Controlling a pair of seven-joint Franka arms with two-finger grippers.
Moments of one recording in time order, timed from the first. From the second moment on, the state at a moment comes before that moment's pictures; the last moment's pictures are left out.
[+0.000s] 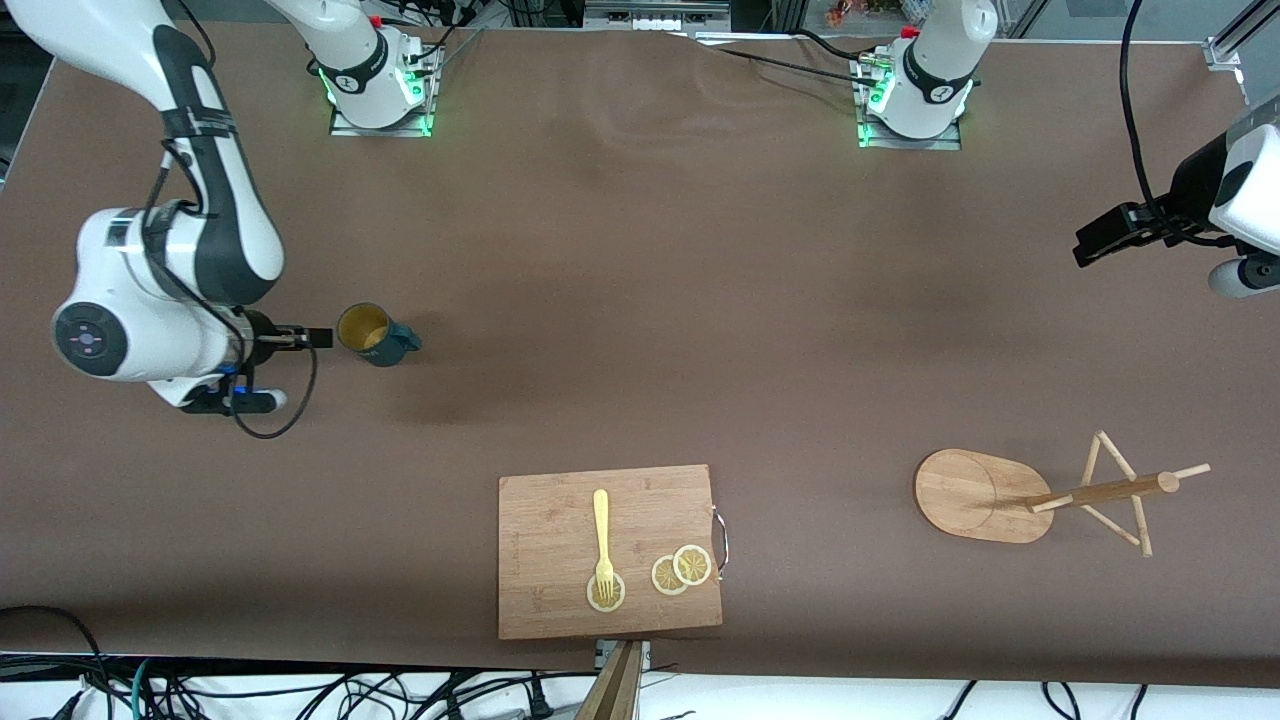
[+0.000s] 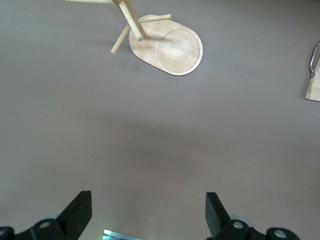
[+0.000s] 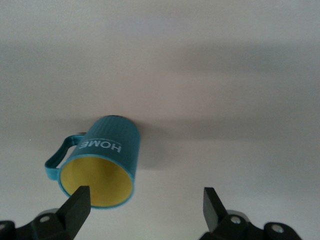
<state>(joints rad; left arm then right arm) 0.00 0.10 -0.07 -1.43 0.02 1.42 -0.32 0.09 0.41 -0.04 -1.79 0.02 1.87 0.04</state>
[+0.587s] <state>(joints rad) 0.00 0.10 -0.07 -1.43 0.02 1.42 -0.32 0.11 0.45 -0.04 -1.89 0.02 1.98 0.05</state>
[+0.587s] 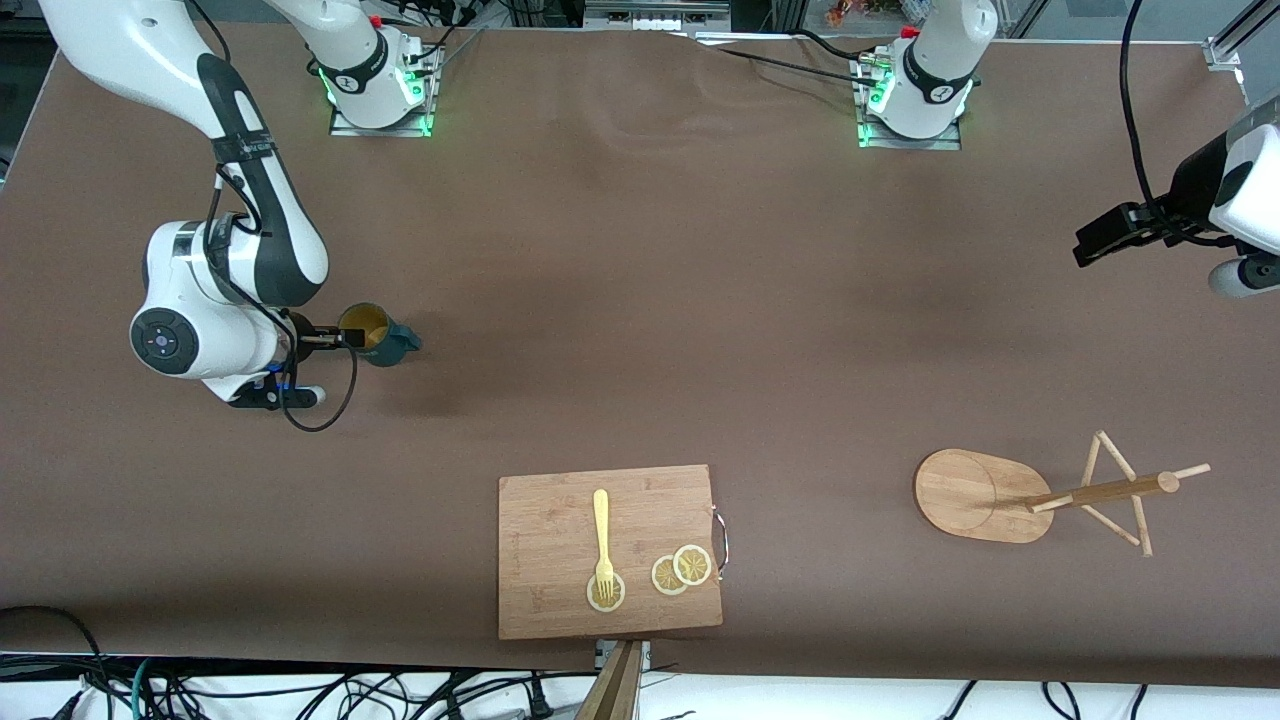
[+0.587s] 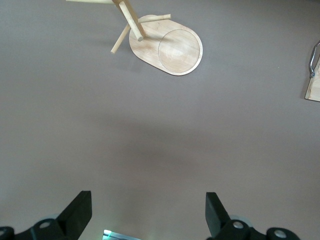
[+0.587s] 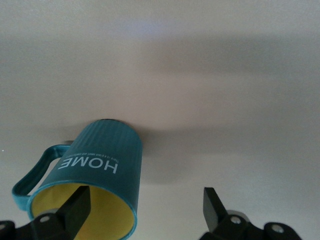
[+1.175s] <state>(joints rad) 0.00 0.10 -0.07 -1.43 0.02 1.42 -0.32 0.11 0.45 -0.04 -1.90 0.02 1.98 0.05</state>
